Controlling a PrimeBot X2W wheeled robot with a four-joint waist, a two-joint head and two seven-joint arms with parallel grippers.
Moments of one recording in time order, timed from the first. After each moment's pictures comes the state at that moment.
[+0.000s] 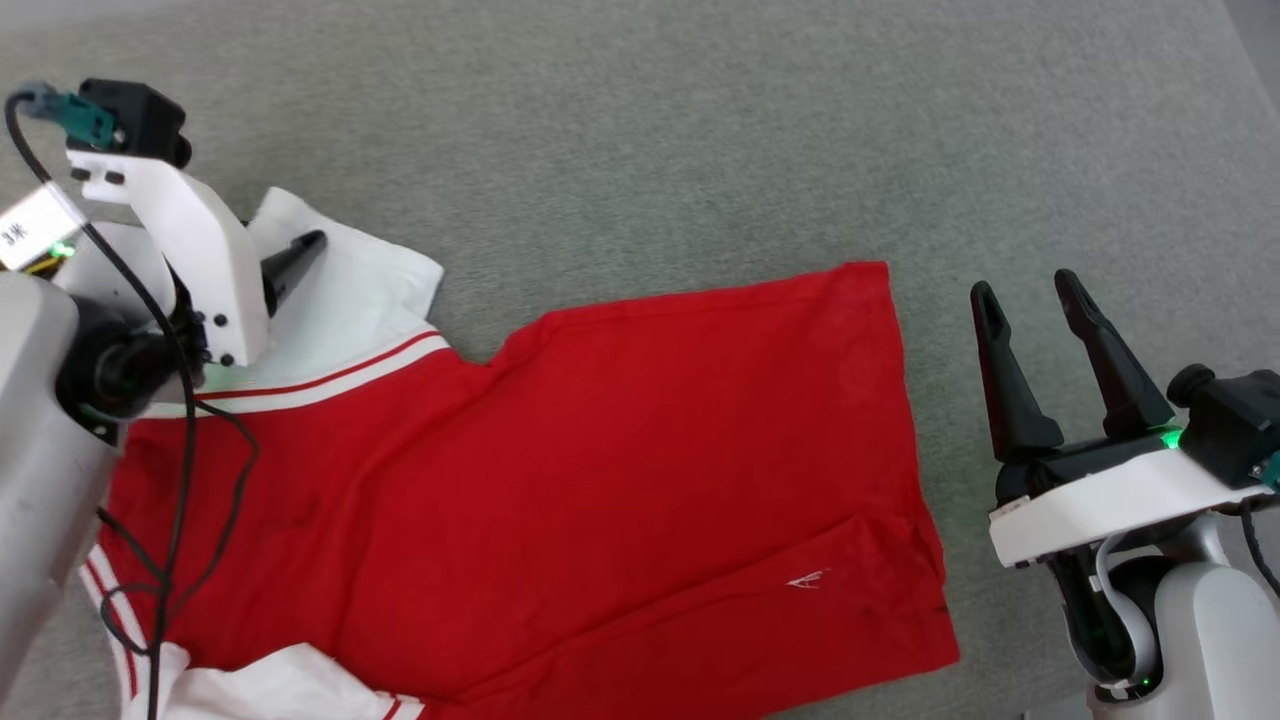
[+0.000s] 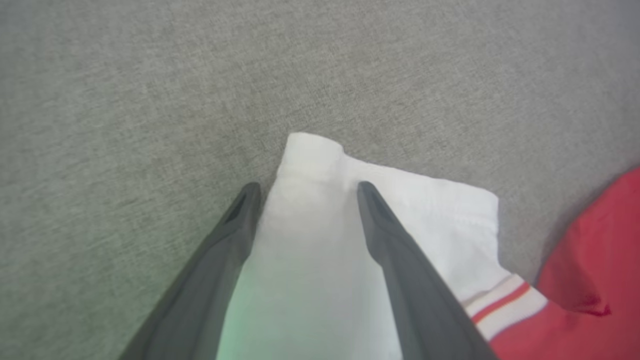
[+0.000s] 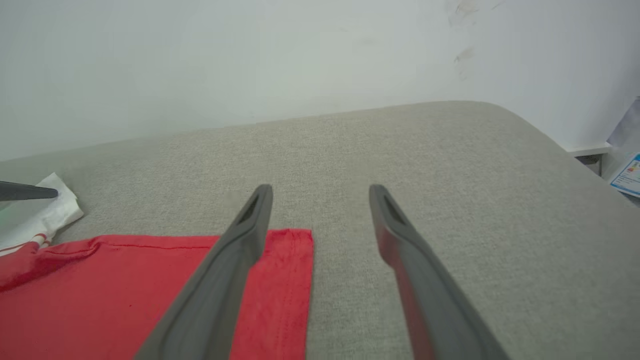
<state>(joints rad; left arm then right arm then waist) -0.85 0.67 -0.57 0.41 -0.93 -0.03 0.55 -0.21 -0.06 0.03 -0.09 0.26 0.13 0.00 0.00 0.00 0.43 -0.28</state>
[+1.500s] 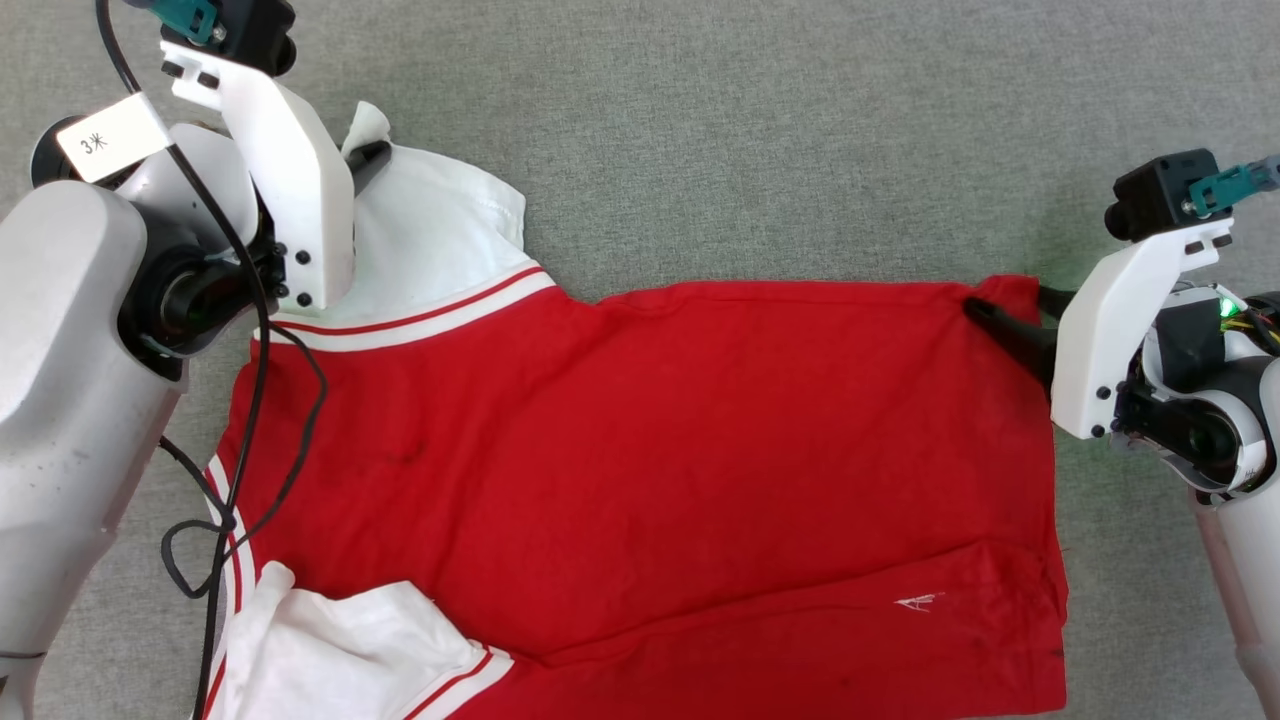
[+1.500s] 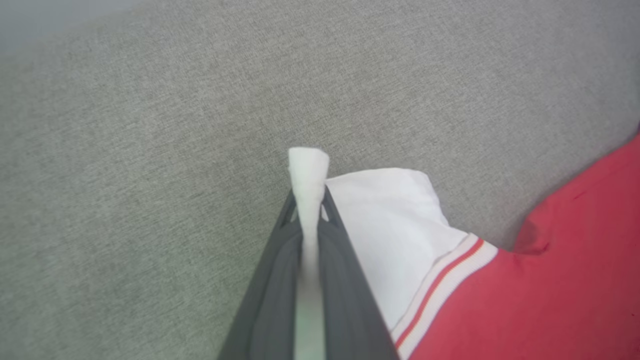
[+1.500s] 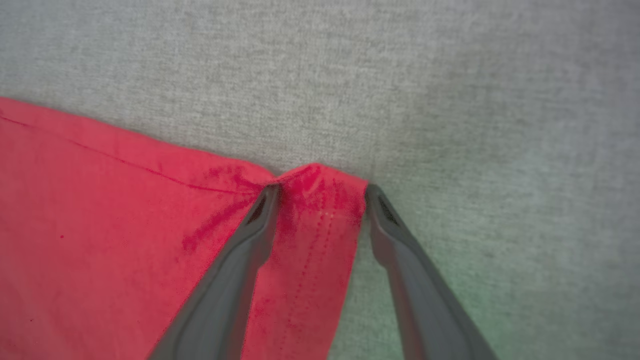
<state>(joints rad) -0.99 0.62 -0.64 0.30 -0.90 -0.05 0.64 -0.59 -0.34 0.21 0.28 0.57 0.13 0.78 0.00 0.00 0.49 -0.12</state>
